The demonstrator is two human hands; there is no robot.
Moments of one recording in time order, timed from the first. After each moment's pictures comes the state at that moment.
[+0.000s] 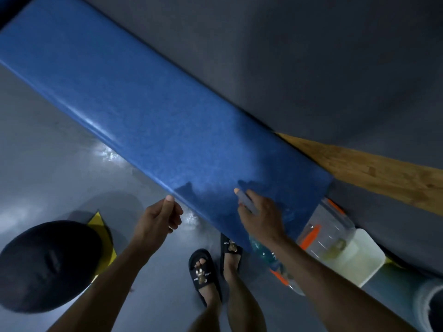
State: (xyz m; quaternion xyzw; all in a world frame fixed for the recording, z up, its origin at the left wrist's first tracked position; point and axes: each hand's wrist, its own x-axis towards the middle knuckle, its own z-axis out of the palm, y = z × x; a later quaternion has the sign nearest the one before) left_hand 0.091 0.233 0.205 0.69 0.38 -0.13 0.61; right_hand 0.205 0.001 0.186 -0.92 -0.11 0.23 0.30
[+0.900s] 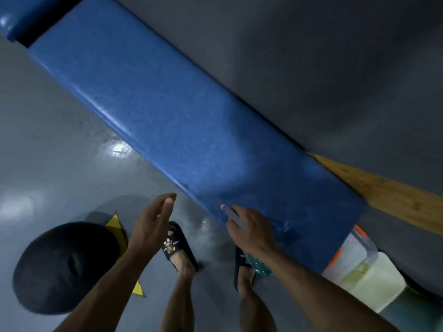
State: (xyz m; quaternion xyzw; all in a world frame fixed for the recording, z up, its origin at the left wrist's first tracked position) left_hand 0.081 0.339 0.188 0.73 0.39 -0.05 0.56; right_hand 0.193 0.116 0.178 -0.89 -0.19 0.31 0.28
